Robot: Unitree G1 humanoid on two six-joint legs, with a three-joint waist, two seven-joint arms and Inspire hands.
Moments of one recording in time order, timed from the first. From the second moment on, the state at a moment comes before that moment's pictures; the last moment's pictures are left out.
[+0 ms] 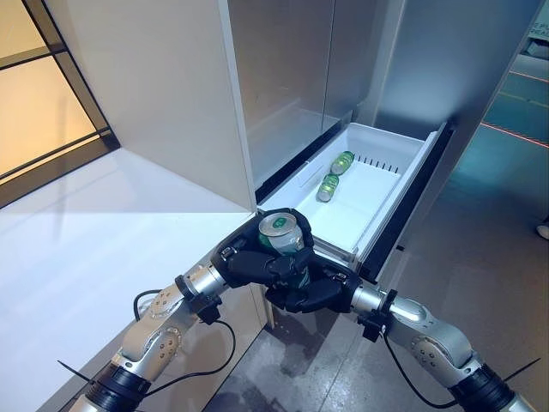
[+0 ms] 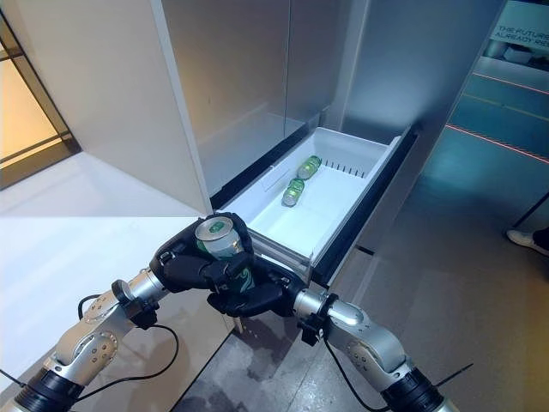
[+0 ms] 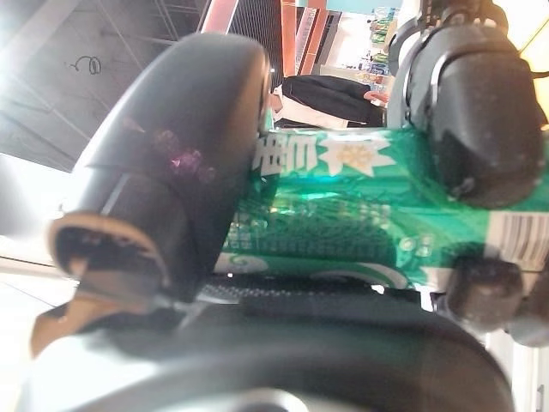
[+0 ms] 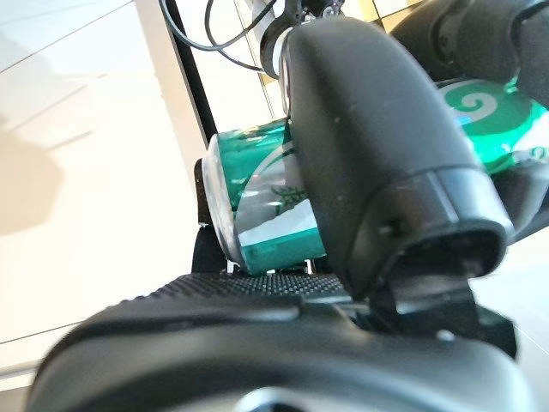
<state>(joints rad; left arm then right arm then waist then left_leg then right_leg) -0.12 0.60 -0.32 -0.14 -0.96 -0.03 -0.54 -0.15 -0.57 0.45 -0.18 0.76 0.26 0.37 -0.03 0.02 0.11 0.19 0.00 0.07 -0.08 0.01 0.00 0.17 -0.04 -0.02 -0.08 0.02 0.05</state>
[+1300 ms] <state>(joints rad) -0.32 0.55 -0.27 -0.10 -0.73 -0.24 -0.22 -0.68 -0.74 0.40 0.32 0.43 0.27 -0.10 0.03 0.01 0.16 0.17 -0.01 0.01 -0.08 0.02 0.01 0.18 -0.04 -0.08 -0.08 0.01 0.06</state>
